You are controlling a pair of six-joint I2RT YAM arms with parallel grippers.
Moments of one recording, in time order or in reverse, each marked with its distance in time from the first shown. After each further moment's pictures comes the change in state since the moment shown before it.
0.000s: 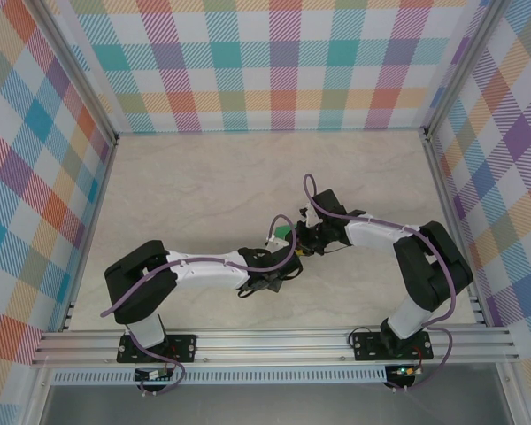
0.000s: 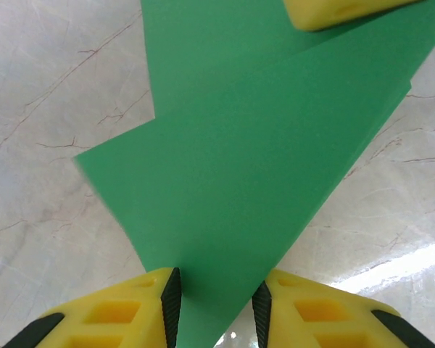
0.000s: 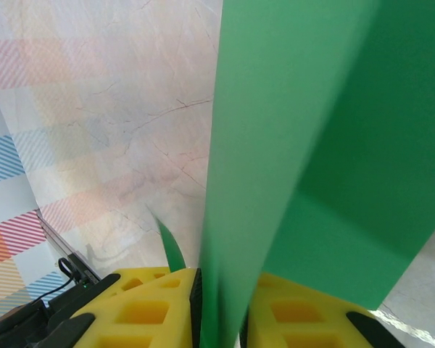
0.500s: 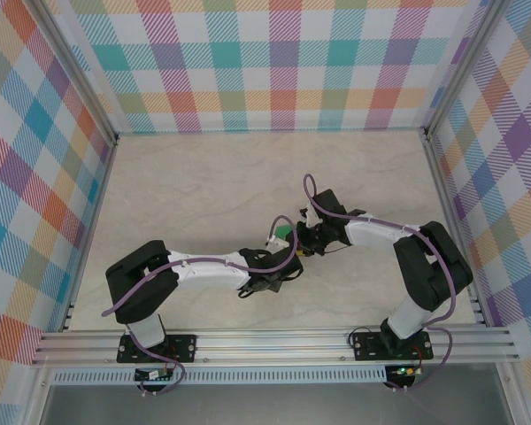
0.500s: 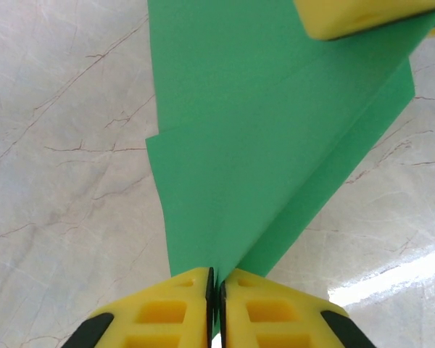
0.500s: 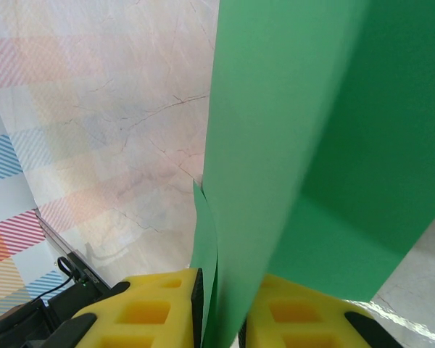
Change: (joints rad) left arm -0.005 0.006 0.000 0.001 -0.022 0.004; right arm 0.000 0.000 0.004 -0.016 0.001 -0.001
